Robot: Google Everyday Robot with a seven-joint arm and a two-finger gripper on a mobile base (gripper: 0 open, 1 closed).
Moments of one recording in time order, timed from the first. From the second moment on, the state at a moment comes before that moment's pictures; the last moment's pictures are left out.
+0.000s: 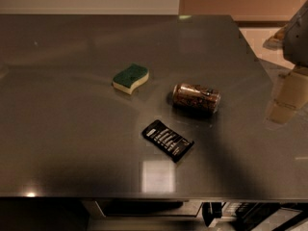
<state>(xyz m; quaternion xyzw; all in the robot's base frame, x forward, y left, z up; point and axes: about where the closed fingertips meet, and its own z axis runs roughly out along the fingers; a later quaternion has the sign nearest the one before) 0.438 -0.216 0.977 -0.60 0.78 -0.04 0.16</state>
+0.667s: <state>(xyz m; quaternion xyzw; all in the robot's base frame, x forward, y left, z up) 0.442 -0.212 0.978 -0.61 0.78 -0.03 0.16</state>
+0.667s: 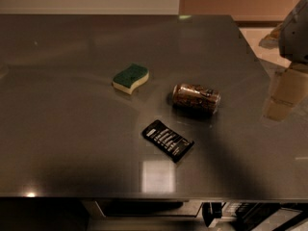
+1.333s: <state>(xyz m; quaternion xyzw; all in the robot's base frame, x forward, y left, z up) 0.482 -0.170 0.947 -0.63 0.77 0.00 0.13</state>
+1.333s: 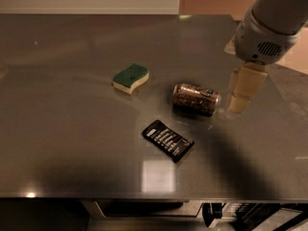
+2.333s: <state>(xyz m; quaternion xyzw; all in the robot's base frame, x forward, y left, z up) 0.533 -0.106 0.873 -0.63 0.77 0.01 0.07</state>
